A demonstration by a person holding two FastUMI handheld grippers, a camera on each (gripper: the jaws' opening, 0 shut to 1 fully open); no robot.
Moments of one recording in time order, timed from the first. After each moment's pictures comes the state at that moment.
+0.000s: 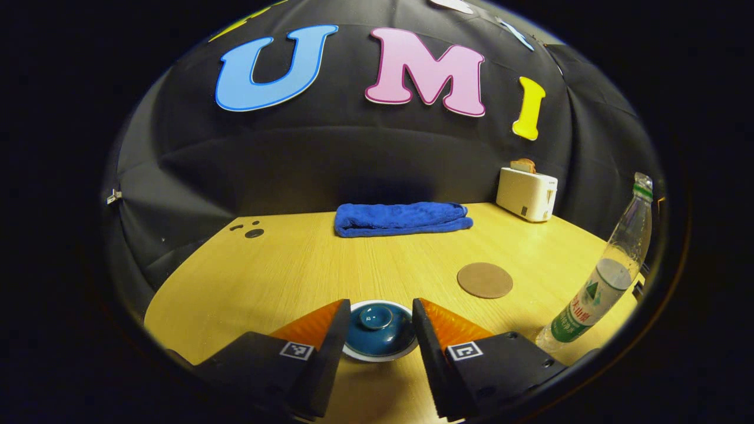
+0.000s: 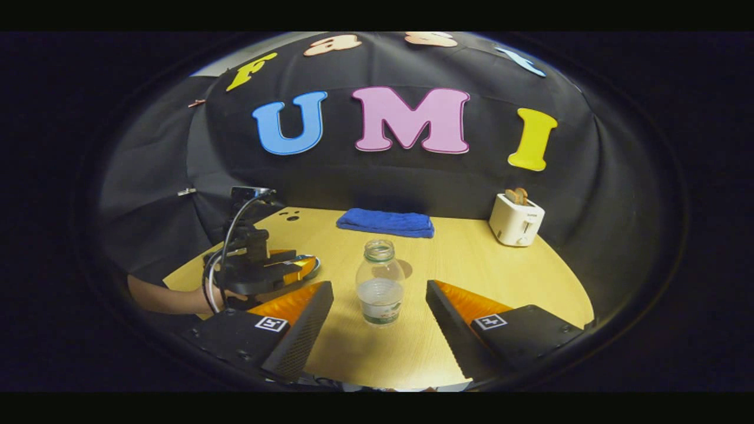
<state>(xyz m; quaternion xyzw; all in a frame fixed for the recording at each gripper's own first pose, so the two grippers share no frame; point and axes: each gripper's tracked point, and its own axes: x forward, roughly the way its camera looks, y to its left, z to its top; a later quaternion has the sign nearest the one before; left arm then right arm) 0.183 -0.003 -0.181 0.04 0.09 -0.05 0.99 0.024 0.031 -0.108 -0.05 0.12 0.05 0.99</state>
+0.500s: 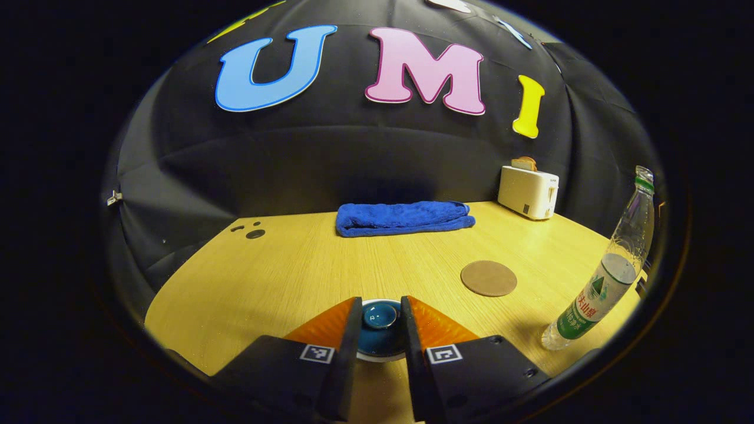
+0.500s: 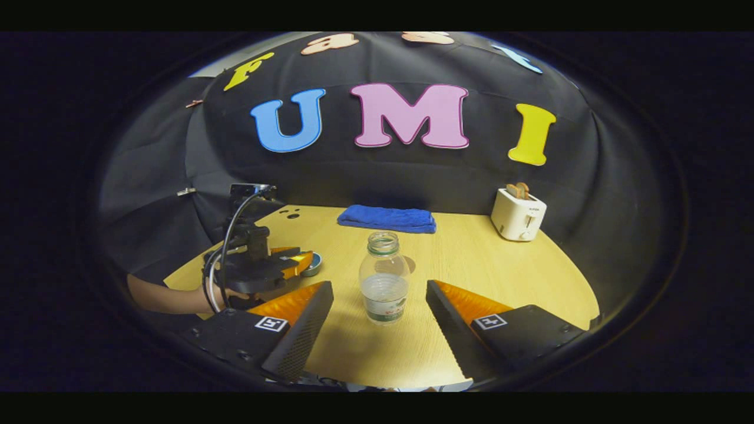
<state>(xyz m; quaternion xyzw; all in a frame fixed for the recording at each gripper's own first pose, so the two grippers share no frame) 0.184 0.000 -0.179 0.05 0.08 -0.05 0.99 0.027 0.032 -0.117 -0.04 0.12 0.05 0.99</state>
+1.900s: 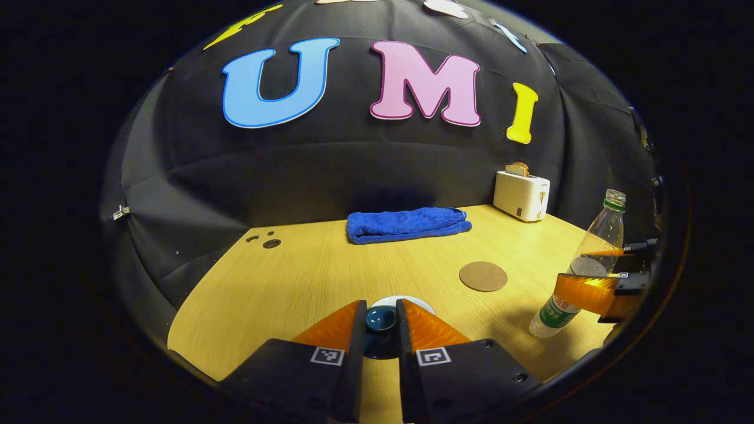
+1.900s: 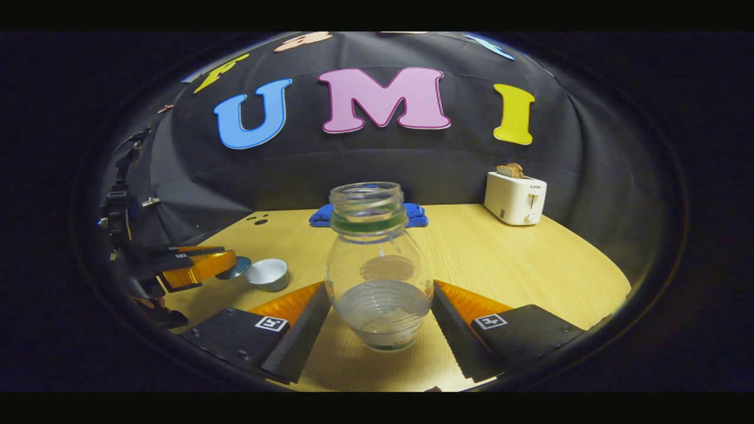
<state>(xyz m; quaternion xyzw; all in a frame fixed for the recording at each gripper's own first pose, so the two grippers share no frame) 0.135 0.022 -0.148 0.06 0.08 -0.05 0.99 0.121 0.031 -0.179 0.00 0.09 -0.01 1.00</state>
